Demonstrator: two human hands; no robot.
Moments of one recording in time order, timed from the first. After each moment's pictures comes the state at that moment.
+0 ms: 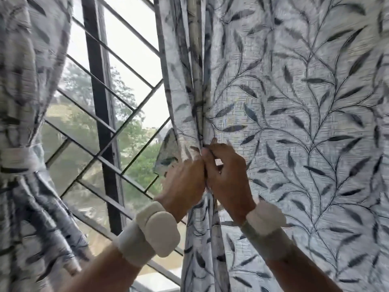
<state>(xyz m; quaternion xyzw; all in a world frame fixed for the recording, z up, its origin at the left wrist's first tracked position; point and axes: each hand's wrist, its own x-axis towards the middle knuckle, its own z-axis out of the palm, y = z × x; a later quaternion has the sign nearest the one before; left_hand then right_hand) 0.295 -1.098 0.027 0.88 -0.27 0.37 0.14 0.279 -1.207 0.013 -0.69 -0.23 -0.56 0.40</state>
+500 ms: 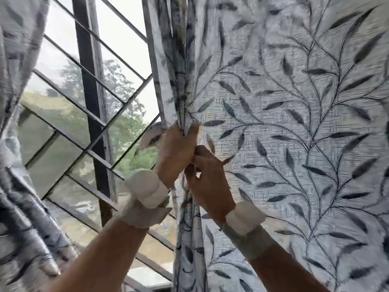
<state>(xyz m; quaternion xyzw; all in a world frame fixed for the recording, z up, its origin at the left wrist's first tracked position) 0.308 -1.128 0.064 0.77 -0.15 0.36 0.51 0.299 -1.206 -0.001 -0.72 -0.31 -0.50 0.38</state>
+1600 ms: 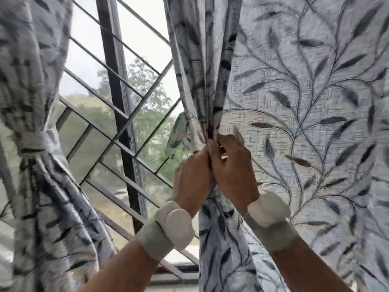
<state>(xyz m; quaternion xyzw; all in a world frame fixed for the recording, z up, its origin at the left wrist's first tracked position) 0.263 -1.140 -0.004 0.86 -0.17 0.43 0.20 0.277 -1.235 -0.007 -0.70 -0.25 -0.53 0.40</state>
